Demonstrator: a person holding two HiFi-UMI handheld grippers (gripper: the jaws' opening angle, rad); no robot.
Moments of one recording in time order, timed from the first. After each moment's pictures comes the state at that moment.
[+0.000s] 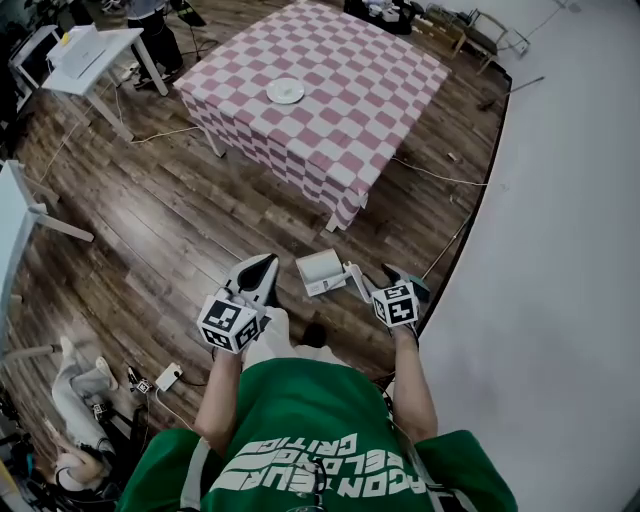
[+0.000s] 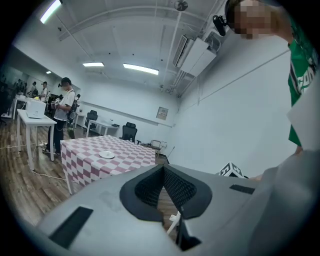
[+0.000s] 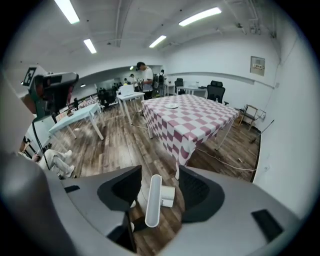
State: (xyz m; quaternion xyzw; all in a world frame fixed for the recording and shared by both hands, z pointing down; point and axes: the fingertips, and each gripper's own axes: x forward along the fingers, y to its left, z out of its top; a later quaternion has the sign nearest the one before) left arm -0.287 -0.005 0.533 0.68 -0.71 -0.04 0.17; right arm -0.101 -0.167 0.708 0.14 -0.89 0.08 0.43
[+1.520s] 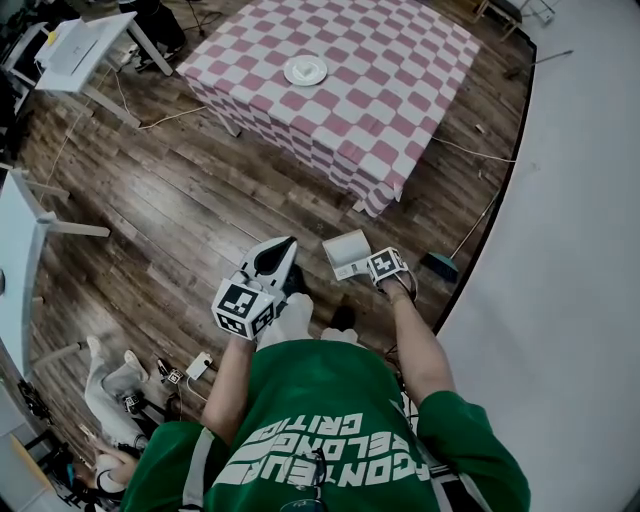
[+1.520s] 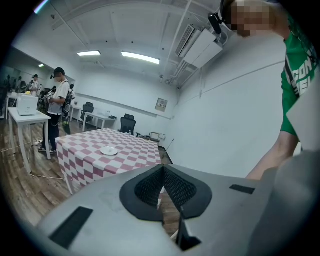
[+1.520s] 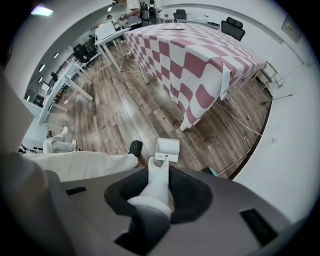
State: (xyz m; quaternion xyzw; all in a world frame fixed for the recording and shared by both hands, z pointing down) left arm -0.382 -0.051 0.563 0.70 -0.68 -0.01 0.21; right arm -0.147 -0.166 0.910 0.10 -0.69 0.15 0.70
